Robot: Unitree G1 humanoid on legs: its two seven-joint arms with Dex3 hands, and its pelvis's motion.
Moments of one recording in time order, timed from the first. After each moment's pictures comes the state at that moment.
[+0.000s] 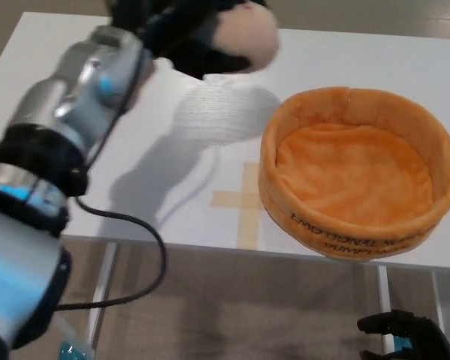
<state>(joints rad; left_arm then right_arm) -1.20 0.34 -0.45 1.02 0.59 -0.52 0.16 -0.37 -0.22 0.01 1.27 -0.18 -0.25 -0.05</state>
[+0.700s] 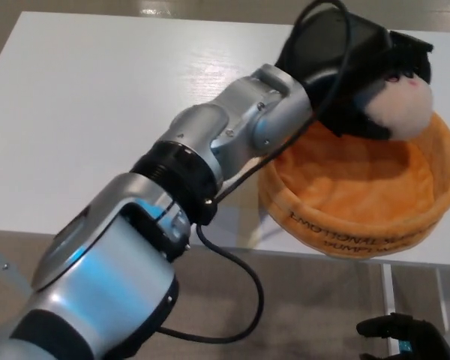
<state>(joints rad) -1.26 0.04 -0.60 1.05 0.70 -0.46 0.24 -0.36 -0.22 0.01 1.27 -0.18 -0.25 -0.05</state>
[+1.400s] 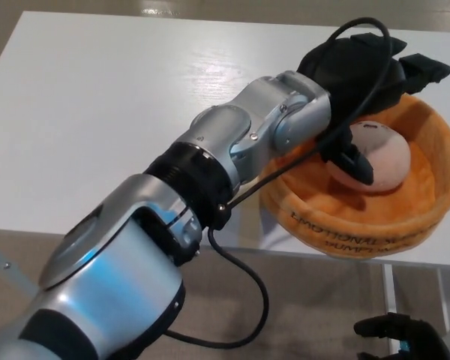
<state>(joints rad) -1.27 0.03 -0.65 0.98 0.71 -0.30 -0.08 -0.36 -0.21 0.02 1.27 -0.18 -0.25 -0.05</state>
